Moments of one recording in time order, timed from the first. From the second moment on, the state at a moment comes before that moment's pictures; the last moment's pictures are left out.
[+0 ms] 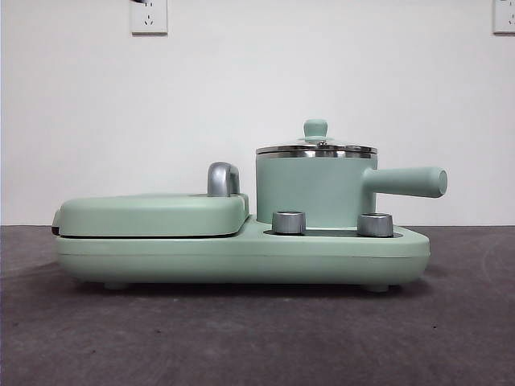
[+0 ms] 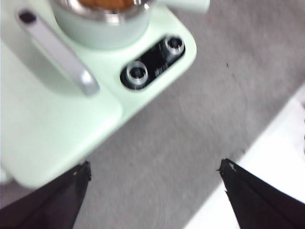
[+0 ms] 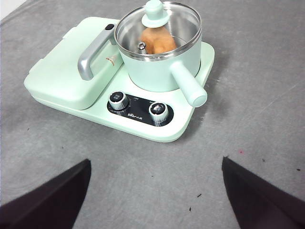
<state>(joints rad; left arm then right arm) -0.65 1.33 1.60 -1.22 0.22 0.01 0.43 0.46 0.93 -0.99 -0.08 0.19</state>
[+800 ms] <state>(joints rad) -0.65 0.53 1.02 -0.96 0.22 -0.08 0.43 0.46 0.93 -0.98 -0.21 0.19</state>
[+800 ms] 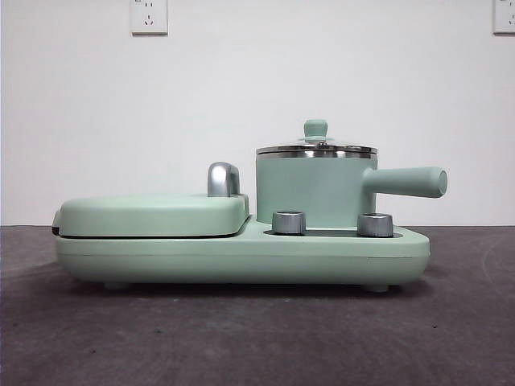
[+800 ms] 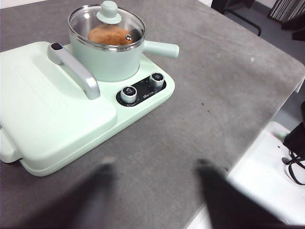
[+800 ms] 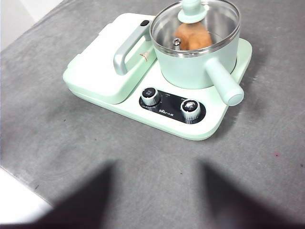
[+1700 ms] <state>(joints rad) -0.50 0.40 0.88 -0.80 0.22 -0.09 0.43 0.46 0.93 -0.93 -0.21 0.19</state>
